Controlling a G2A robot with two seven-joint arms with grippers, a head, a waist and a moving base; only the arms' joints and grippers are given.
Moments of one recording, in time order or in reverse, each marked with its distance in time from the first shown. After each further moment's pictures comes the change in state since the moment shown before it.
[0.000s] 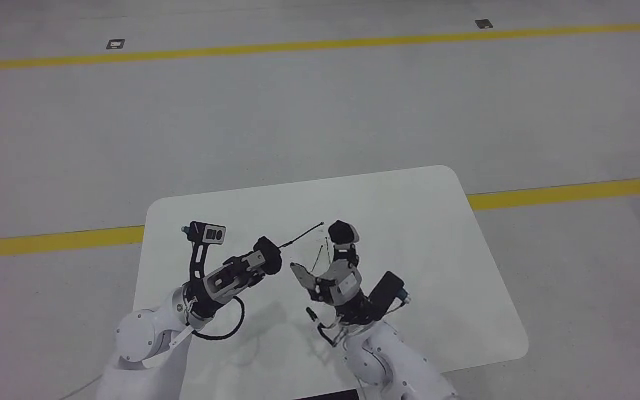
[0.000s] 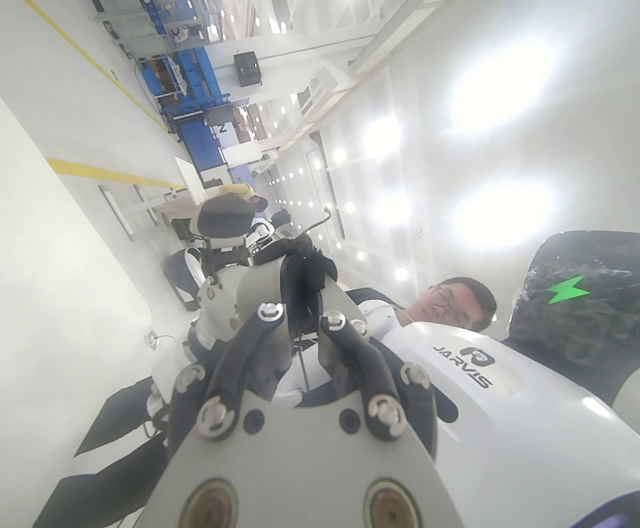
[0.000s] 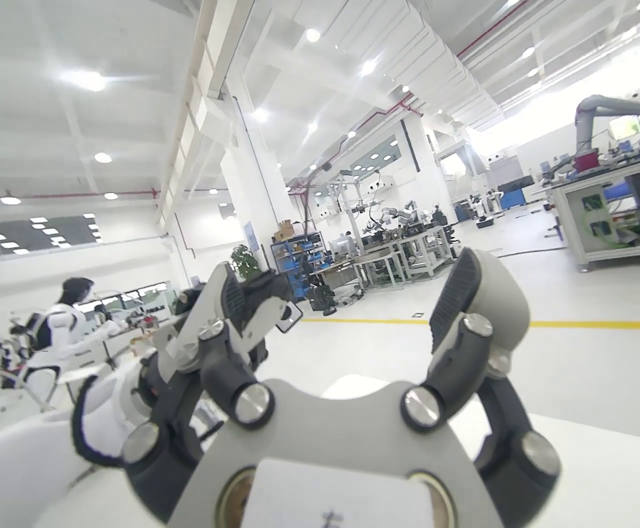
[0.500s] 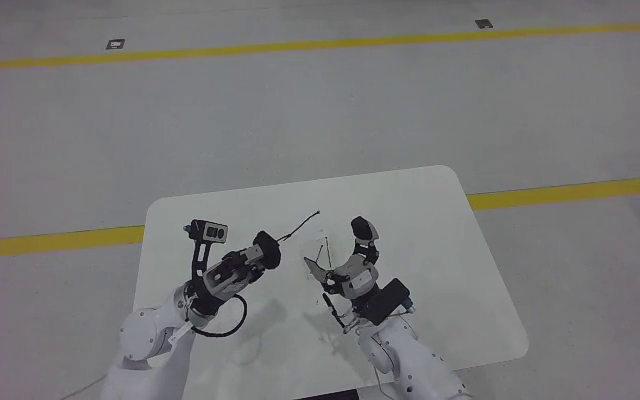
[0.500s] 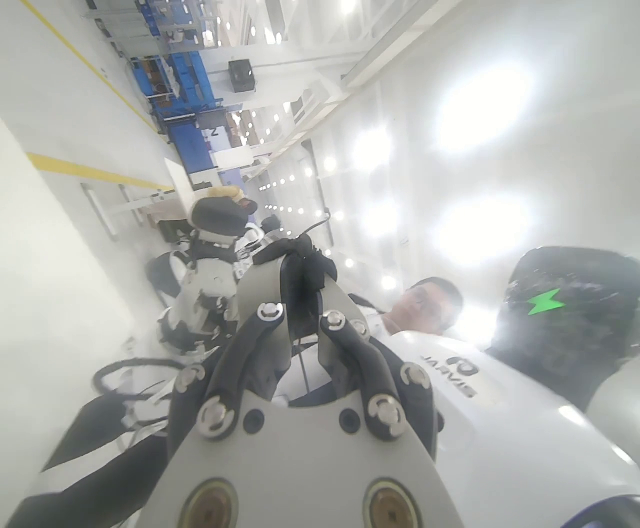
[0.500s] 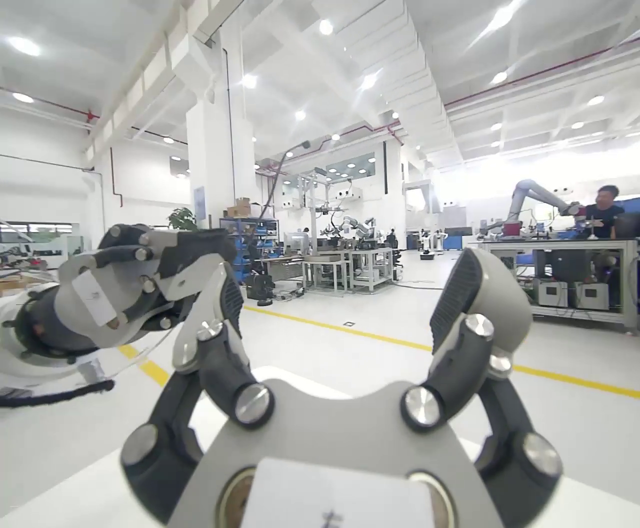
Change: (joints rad) left arm 0.001 -0.002 0.031 -0.013 -0.125 0.081 0.062; right arm 0.006 0.014 0.075 0.027 -0.171 0.110 -0.066
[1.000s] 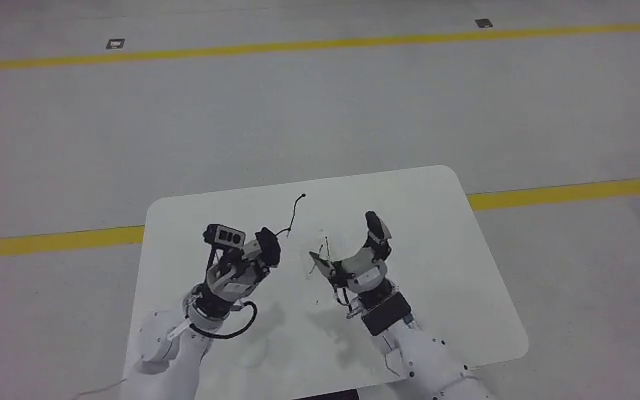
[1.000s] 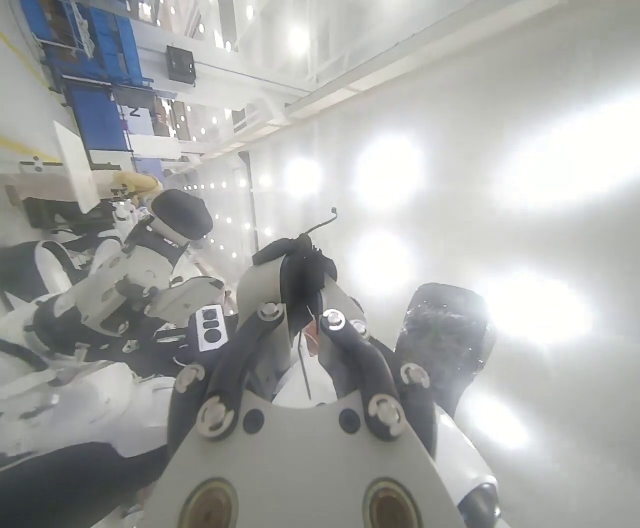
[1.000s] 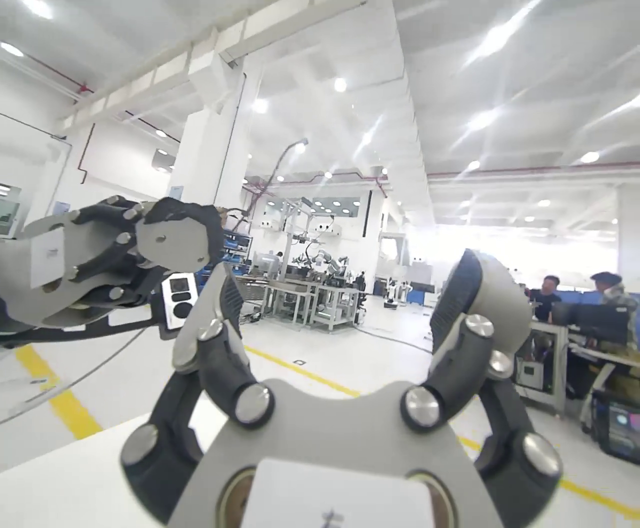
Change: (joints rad) left arm 0.017 0.006 0.086 -0.007 -0.230 0.082 0.043; right arm 0.142 0.104 -0.093 0.058 -0.094 0.263 -0.179
